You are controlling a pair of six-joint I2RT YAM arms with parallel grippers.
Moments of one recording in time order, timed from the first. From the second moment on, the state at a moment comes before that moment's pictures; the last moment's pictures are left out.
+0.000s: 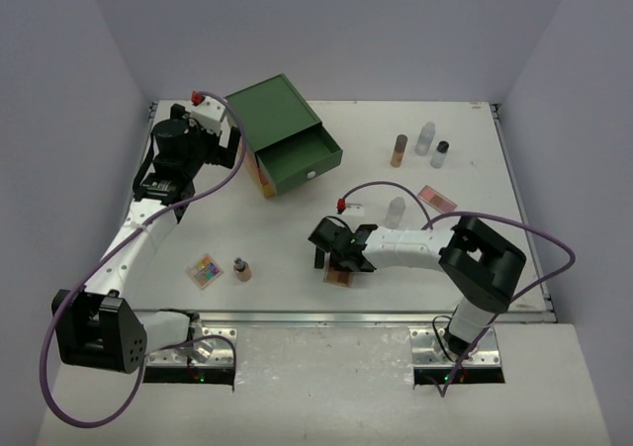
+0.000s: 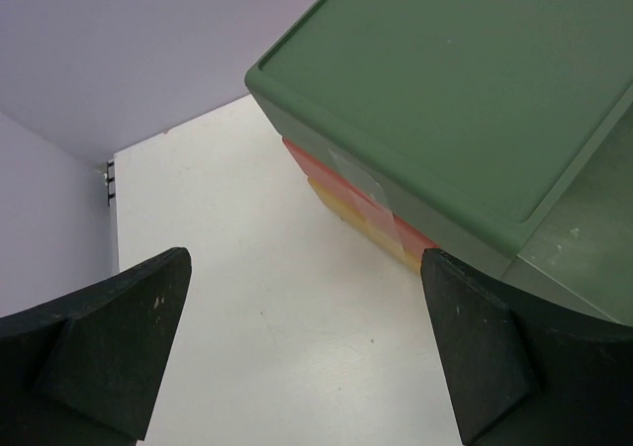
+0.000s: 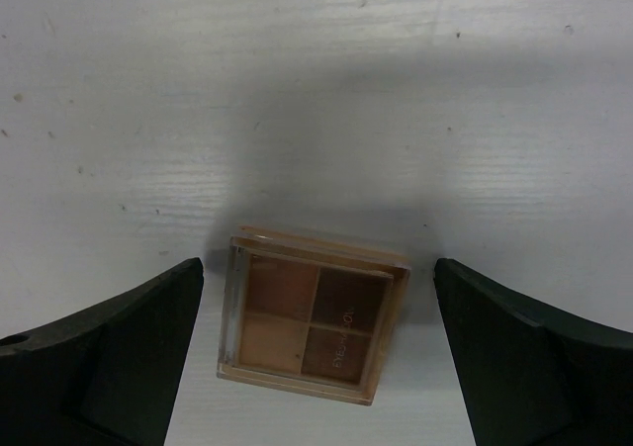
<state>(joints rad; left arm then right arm) -0.08 1.20 0.99 -0.04 0.06 0.30 0.99 1.71 0.88 -0.40 0.43 1.00</state>
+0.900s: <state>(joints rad) -0.08 1.20 0.98 0.00 0.05 0.29 1.03 1.54 0.76 -0.20 0.32 0.65</state>
